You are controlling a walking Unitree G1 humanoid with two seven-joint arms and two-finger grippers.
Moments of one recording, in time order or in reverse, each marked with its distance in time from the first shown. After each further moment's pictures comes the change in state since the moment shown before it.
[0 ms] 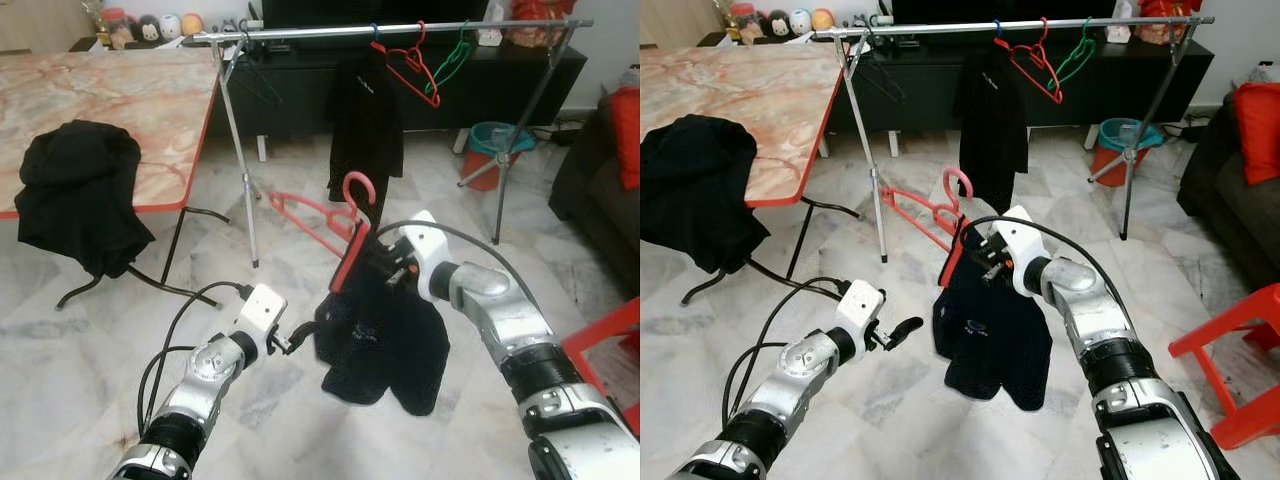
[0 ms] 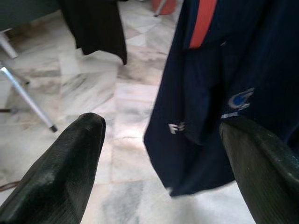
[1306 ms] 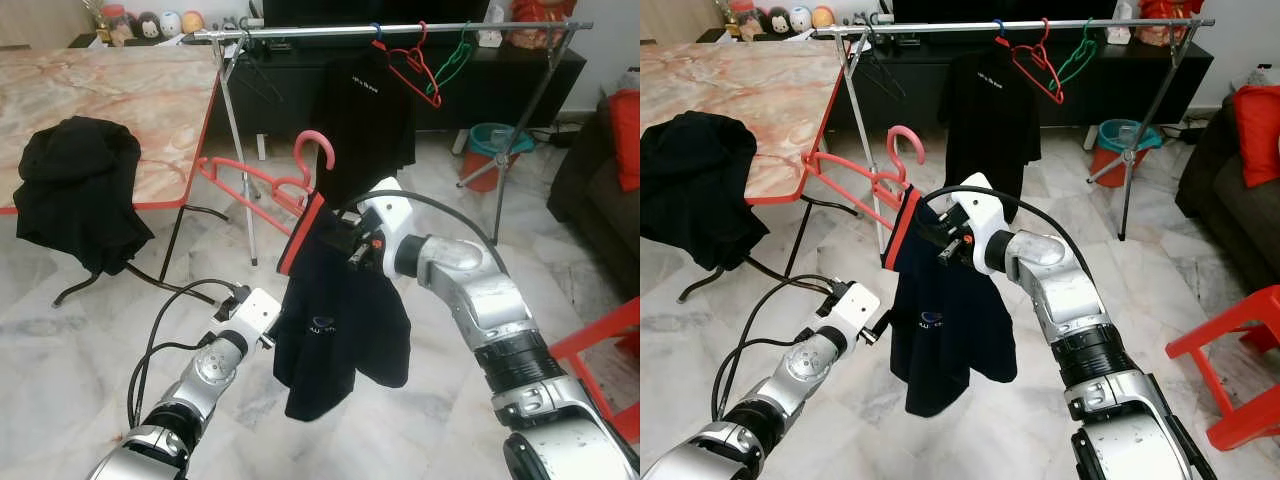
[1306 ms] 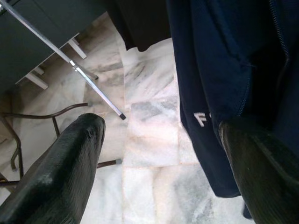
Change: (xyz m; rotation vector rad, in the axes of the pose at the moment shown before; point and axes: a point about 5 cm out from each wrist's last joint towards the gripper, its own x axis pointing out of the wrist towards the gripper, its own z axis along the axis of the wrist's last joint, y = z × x) left arm 0.005 0.012 -0.009 0.258 0.084 0.215; right arm 0.012 0.044 0.054 -0.007 -0.134 0.193
